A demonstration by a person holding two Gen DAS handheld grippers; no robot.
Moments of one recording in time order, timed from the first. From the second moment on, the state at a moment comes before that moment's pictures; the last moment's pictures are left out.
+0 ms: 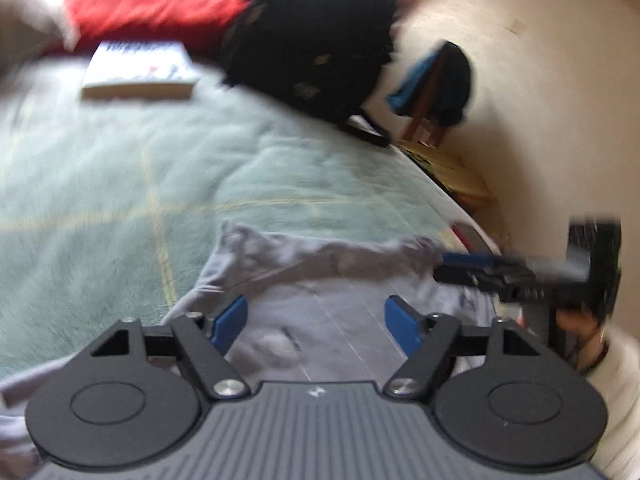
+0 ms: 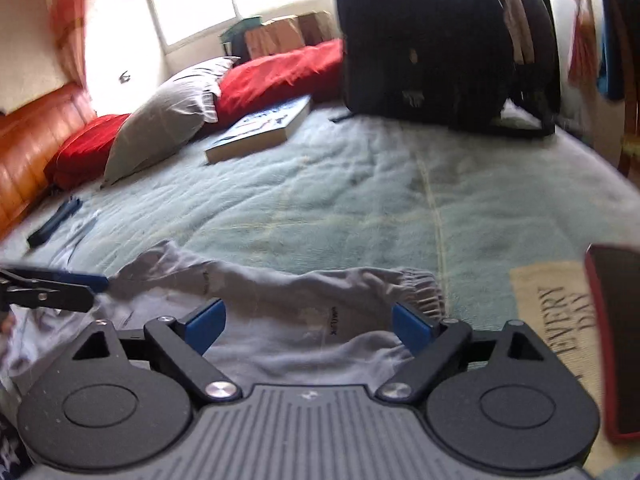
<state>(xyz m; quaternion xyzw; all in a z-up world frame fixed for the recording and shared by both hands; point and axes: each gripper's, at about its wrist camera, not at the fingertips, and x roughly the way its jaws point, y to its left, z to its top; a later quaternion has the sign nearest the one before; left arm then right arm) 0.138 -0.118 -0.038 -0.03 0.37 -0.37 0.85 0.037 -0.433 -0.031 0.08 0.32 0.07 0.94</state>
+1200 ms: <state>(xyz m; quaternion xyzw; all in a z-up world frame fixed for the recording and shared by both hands) 0.044 -0.008 -0.031 -0.07 0.37 -0.23 0.90 -0.018 -0.377 -0.041 0.16 0.33 0.14 0.92</state>
